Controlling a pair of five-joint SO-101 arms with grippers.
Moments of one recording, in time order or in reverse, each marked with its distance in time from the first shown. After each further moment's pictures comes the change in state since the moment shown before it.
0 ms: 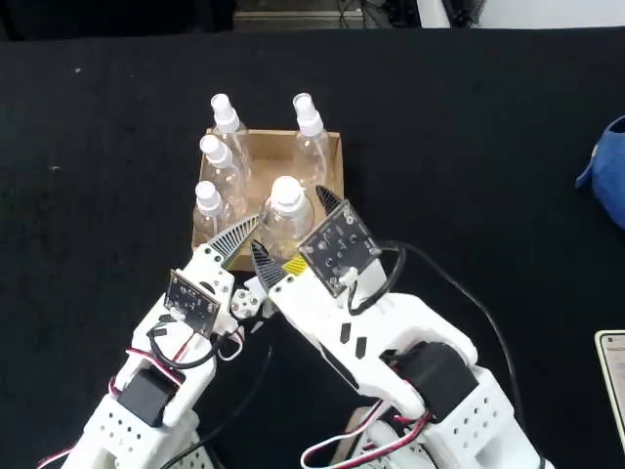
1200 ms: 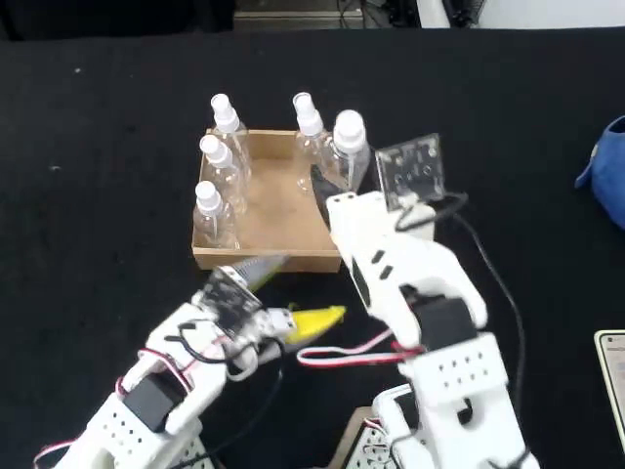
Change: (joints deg) left arm 8.5 -0.2 0.0 17.8 0.0; right arm 23.4 12.2 1.6 -18.5 -4.7
